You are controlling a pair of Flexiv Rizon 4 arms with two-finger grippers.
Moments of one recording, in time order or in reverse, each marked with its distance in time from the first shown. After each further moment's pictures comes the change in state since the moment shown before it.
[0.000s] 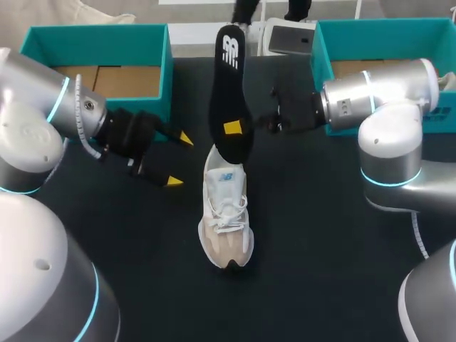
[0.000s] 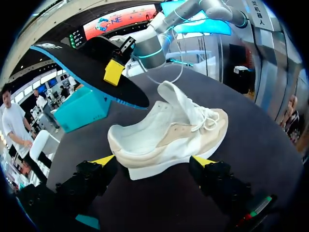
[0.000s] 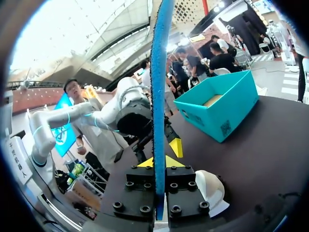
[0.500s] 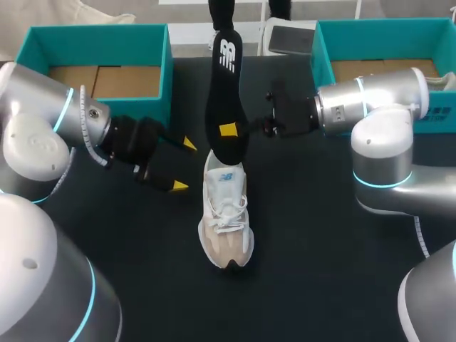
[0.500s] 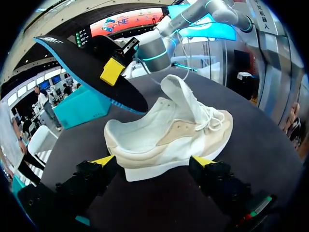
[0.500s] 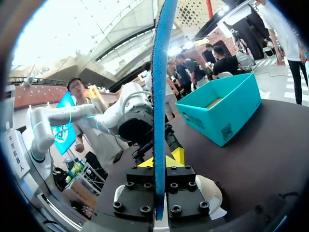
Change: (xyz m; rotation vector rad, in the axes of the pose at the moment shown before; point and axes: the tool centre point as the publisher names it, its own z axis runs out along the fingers) left arm 0.002 0.007 0.015 0.032 -0.014 -0.047; right arm -0.009 -0.001 0.009 -0.026 0.020 -0.033
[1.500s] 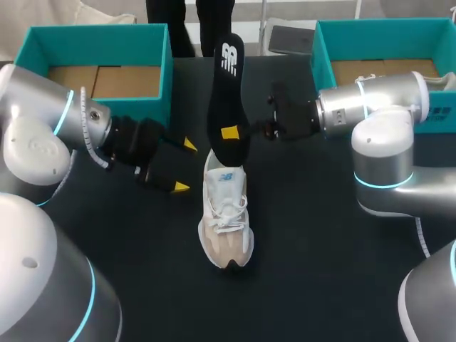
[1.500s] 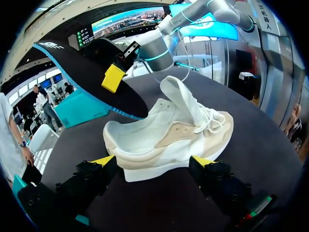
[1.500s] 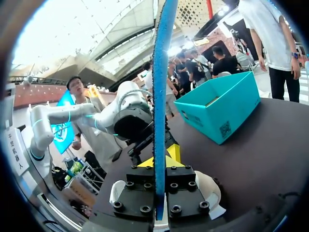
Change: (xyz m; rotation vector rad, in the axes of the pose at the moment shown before) left arm 0.003 -0.003 0.000 -0.011 -0.016 -0.009; right arm -0.004 -0.008 -0.002 0.001 -0.007 -0.003
